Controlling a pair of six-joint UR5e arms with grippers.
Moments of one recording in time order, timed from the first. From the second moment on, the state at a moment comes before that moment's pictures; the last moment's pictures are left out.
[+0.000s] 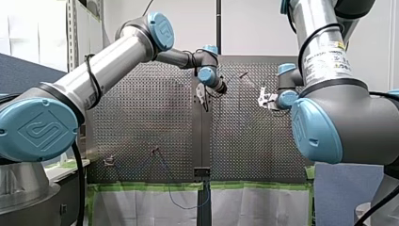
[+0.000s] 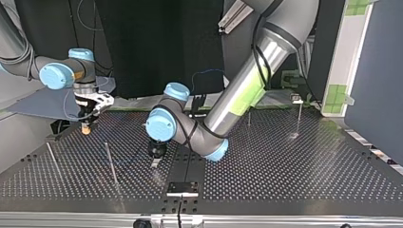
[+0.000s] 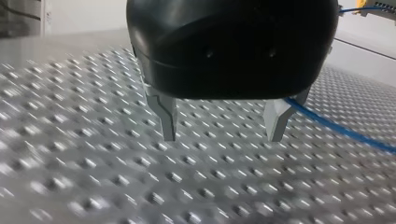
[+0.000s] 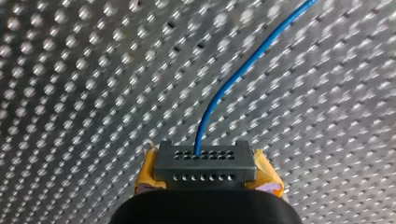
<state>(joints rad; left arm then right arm) -0.59 -2.41 -0.69 -3.28 -1.74 -2.02 1.74 -1.07 1.59 -0.46 1.50 1.71</state>
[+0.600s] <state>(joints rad) -0.59 -2.42 -0.70 -3.28 -1.76 -2.02 1.67 -0.97 1.59 -0.48 1.50 1.70</state>
